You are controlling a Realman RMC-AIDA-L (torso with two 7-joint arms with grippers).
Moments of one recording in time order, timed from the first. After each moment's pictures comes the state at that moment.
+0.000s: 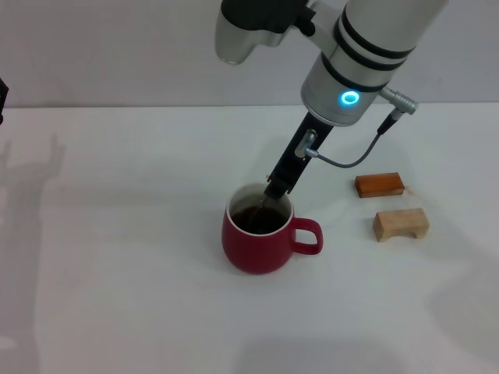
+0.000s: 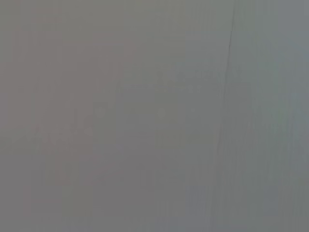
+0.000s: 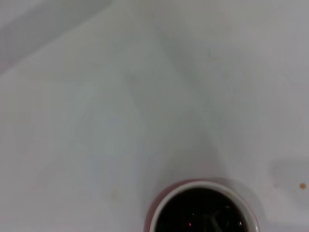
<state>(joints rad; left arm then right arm) -0.47 -2.07 -1.22 -0.25 2.26 1.10 -0.07 1.28 2.06 1.73 0.76 -2.53 1.48 -0.60</state>
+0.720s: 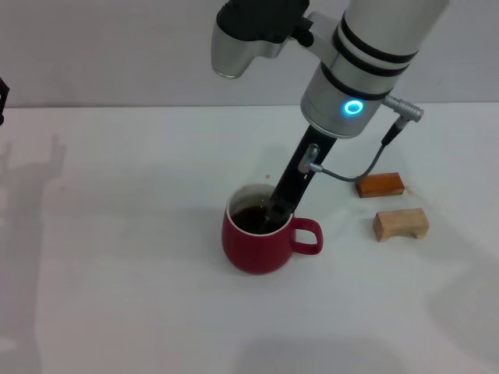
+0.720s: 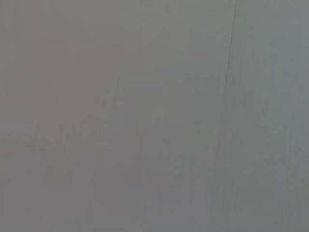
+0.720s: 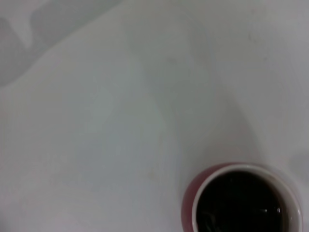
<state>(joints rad) -0.46 -2.07 -1.22 -0.25 2.26 1.10 -0.08 1.28 2.07 1.72 0.79 -2.50 1.58 -0.61</state>
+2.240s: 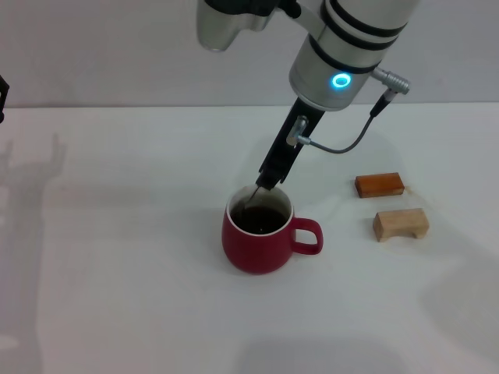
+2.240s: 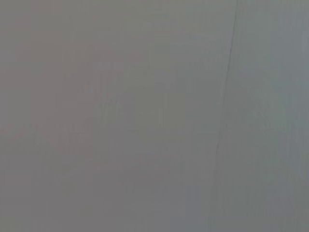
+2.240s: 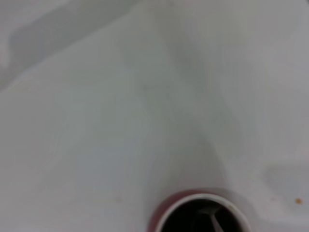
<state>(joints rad) -0.46 -2.07 -1.22 -0.26 2.25 1.10 -0.08 1.32 2.06 1.74 0.79 -2.55 1.53 -0.62</state>
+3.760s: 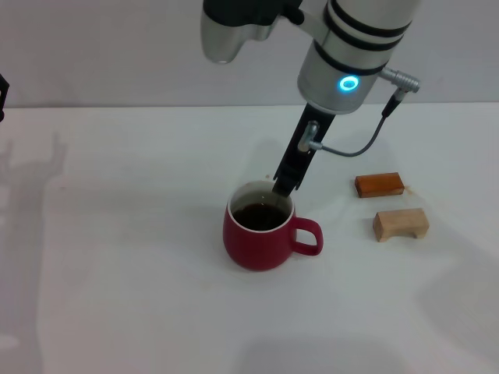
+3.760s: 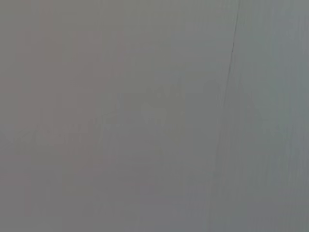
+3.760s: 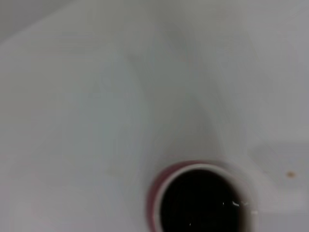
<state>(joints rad) -0.46 -2.07 -1.22 -0.26 2.25 1.10 -0.09 1.35 2.07 1.74 0.77 -2.60 1.58 -0.62</state>
